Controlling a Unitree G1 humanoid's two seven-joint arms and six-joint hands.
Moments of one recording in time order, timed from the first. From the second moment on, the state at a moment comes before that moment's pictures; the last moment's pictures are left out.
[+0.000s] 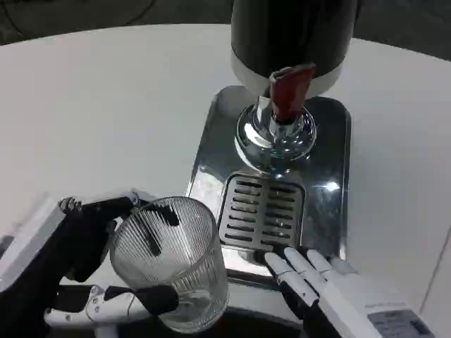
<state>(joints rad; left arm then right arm) 0.13 0.53 0.23 -0.18 0.17 -0.69 -0.20 0.51 -0.12 0.31 -0.99 -1.19 0.00 0.50</state>
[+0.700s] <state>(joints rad) 0.13 0.53 0.24 -0.18 0.17 -0.69 -0.20 0.53 -0.12 0.31 -1.00 -1.19 0.00 0.51</state>
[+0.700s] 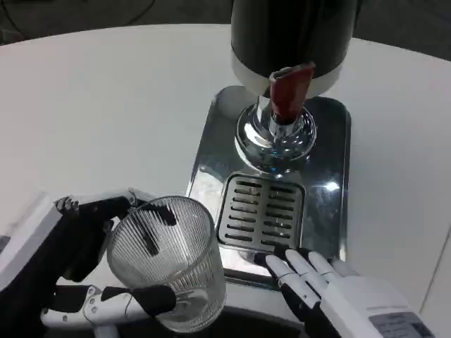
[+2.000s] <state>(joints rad) -0.23 0.52 0.15 0.08 0.37 -0.68 -0.15 0.55 -0.08 0.21 -1.03 -1.11 -0.03 0.47</state>
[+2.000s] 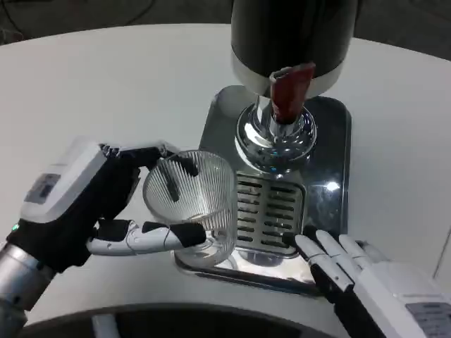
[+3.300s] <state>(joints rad) -0.54 0.52 -0.12 0.40 0.63 -0.66 0.08 0.60 -0.04 0.21 -1.03 -1.10 -0.09 0.42</state>
